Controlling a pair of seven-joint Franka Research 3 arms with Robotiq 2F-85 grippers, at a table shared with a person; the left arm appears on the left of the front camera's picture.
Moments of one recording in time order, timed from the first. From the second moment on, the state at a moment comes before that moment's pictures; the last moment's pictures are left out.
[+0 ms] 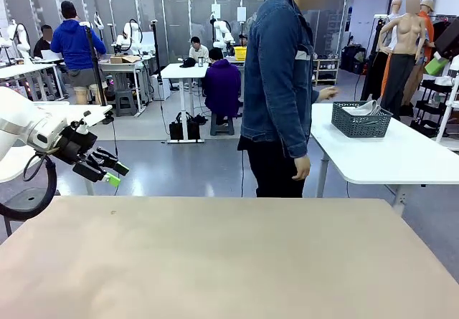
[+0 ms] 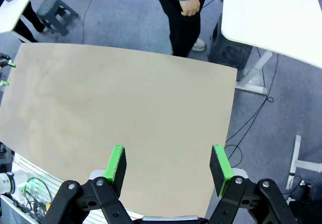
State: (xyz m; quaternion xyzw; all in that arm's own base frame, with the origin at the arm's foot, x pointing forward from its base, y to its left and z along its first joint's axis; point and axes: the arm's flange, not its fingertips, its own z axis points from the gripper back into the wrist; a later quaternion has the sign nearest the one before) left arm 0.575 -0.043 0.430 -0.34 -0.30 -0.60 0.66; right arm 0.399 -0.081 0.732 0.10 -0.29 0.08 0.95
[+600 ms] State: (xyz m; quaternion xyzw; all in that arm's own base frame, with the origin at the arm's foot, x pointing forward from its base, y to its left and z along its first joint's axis) left arm 0.575 -0.043 0.430 -0.34 -0.30 -0.60 0.66; right arm 0.399 -0.081 0.732 0.10 -0.29 0.08 0.95
